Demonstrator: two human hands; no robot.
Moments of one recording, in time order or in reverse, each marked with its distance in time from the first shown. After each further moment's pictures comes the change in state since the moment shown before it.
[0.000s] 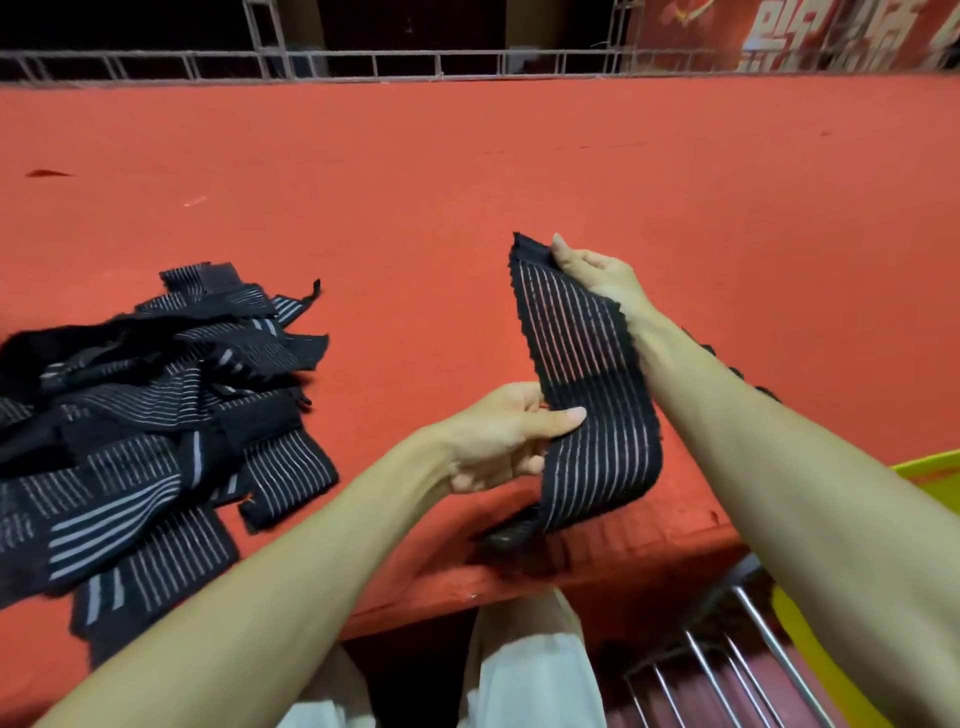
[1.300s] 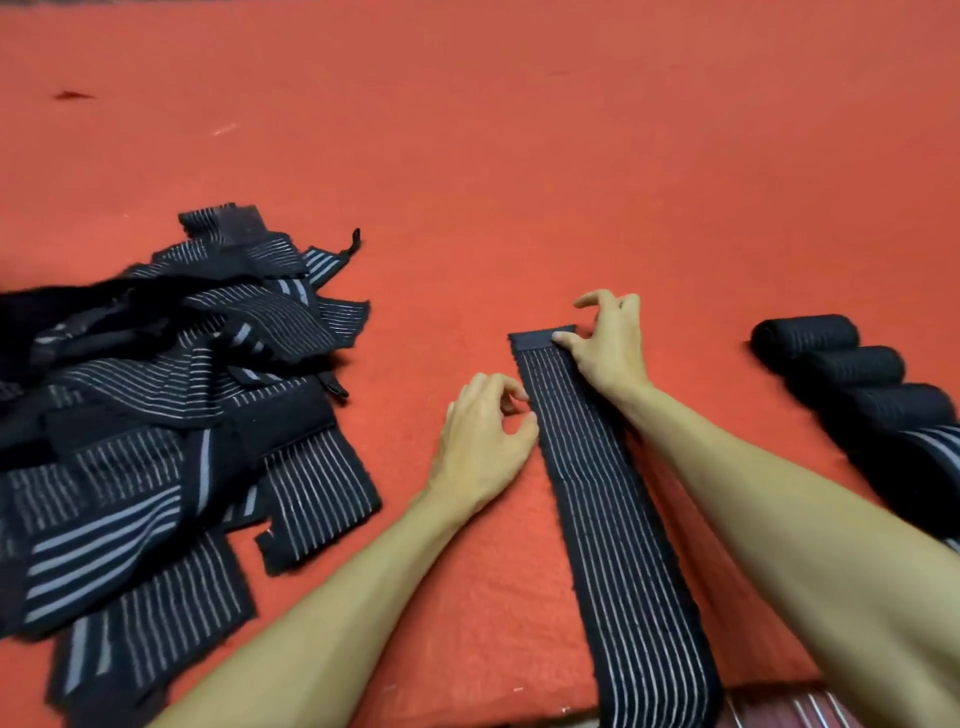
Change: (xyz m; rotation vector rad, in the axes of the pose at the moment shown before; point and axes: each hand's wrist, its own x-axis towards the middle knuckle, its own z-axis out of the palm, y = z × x) left_hand 0.033 -0.079 -0.137 0.921 0.868 0.283; right_hand 0.110 0.165 0.060 -0.823 0.216 -0.110
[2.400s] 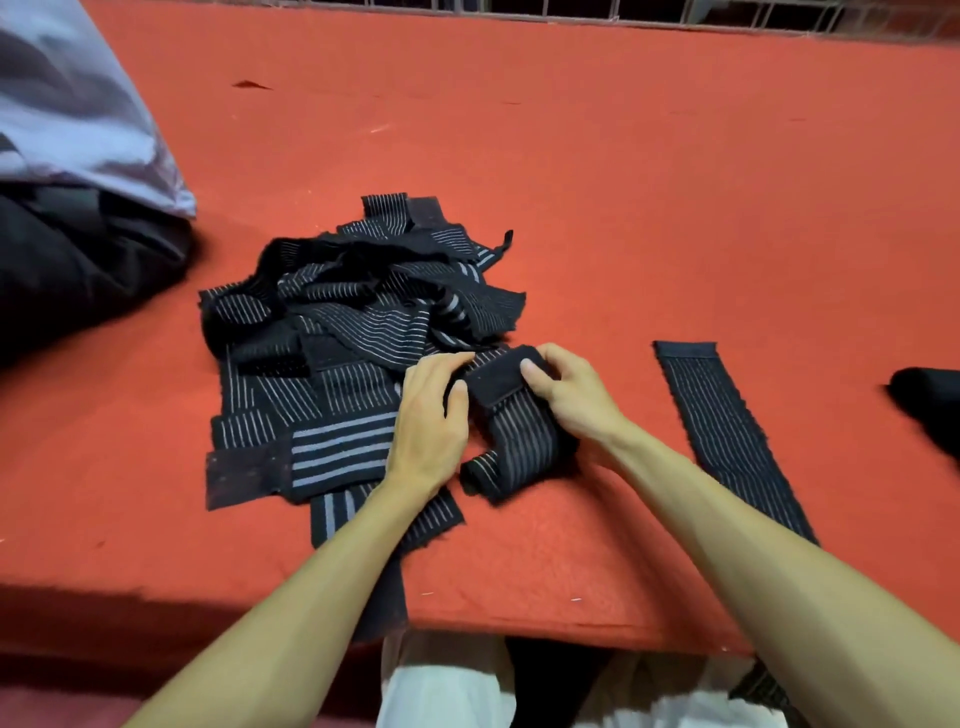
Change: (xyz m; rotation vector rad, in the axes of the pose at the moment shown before) left_hand -0.073 -0.087 -0.160 0.033 0.346 -0.002; right_hand -0.132 -0.151 0.078 0.491 -0.514 -0.163
